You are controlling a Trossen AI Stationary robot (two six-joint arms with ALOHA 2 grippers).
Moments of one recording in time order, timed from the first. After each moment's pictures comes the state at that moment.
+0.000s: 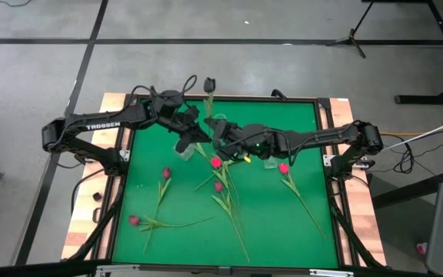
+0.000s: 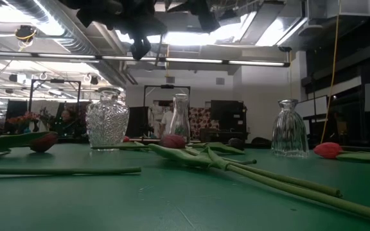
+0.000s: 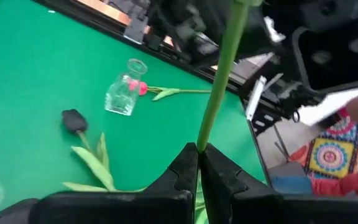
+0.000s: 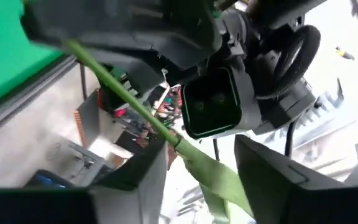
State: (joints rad) left arm 0.40 1.28 0.96 -0.16 0.58 -0.28; right arm 0.07 1.68 1.41 0.15 0.59 -1.91
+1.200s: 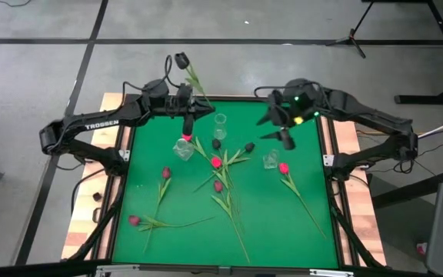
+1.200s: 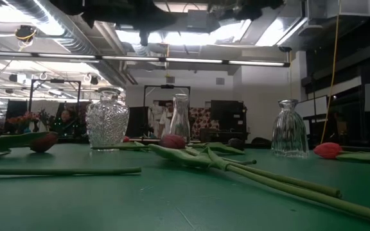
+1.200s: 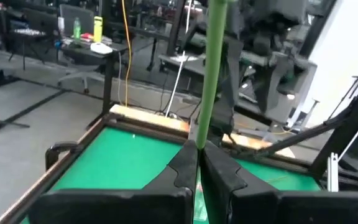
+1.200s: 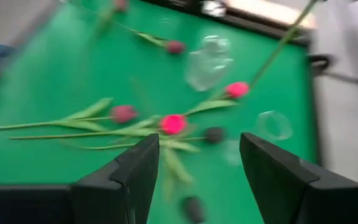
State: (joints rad) left arm 0.48 1.24 0.90 0.25 0.38 -0.18; right arm -0.33 1.26 1.41 -0.85 -0.43 -0.48
